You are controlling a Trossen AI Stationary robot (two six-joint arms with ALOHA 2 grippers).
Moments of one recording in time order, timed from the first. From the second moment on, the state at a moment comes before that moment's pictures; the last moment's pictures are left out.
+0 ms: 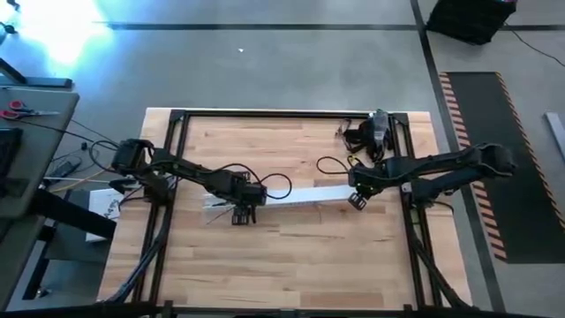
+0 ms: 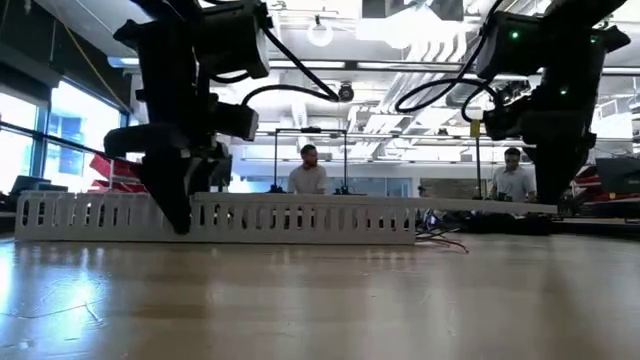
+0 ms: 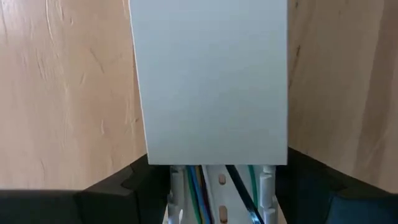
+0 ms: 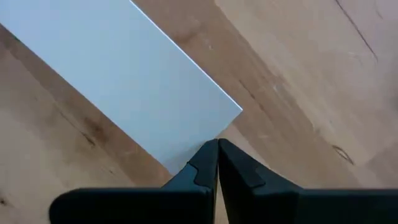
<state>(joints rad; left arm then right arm) -0.11 1.70 0.97 -0.65 -0.17 -0.09 -0.04 1.19 0.62 -0.78 0.10 0.65</state>
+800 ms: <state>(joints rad) -0.12 1.70 0.97 -0.60 -0.18 -0.04 -0.04 1.18 0.77 -1.08 0.09 0.64</state>
